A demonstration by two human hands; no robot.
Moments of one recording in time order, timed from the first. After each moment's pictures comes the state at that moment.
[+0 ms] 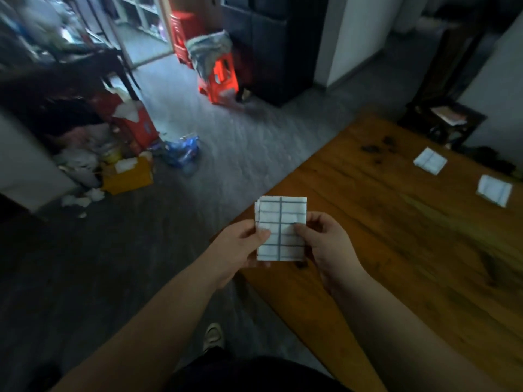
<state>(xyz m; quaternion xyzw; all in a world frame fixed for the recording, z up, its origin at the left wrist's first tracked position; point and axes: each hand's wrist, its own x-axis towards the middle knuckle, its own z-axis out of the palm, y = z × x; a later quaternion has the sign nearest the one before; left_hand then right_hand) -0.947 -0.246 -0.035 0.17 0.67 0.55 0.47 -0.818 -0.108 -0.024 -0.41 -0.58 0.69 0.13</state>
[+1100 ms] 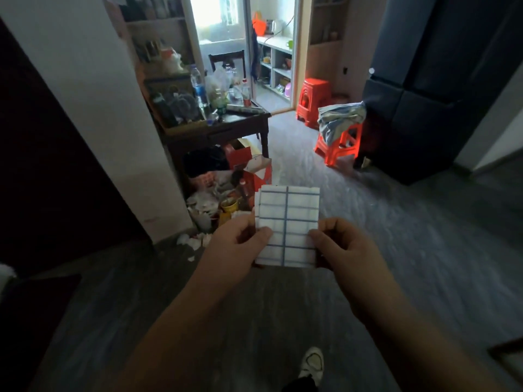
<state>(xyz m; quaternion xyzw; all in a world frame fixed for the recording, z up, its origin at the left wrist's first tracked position) -1.474 -0.491 0.069 0.15 0.78 0.59 0.14 -1.390 -0.312 0.060 -0.16 -0.70 0.68 0.15</state>
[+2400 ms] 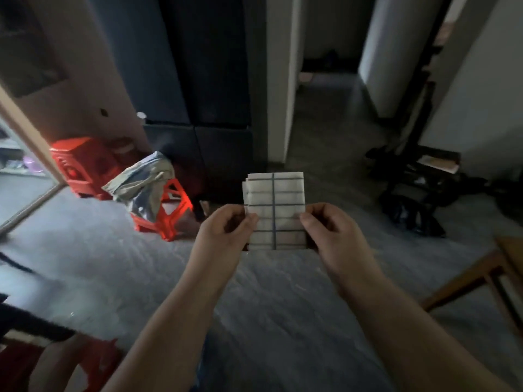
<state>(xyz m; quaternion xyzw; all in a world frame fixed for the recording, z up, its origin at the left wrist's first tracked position) -1.999 0.190 0.077 0.45 0.64 0.54 0.33 -1.819 0.238 0.076 -0.50 -0.56 0.51 0.42</state>
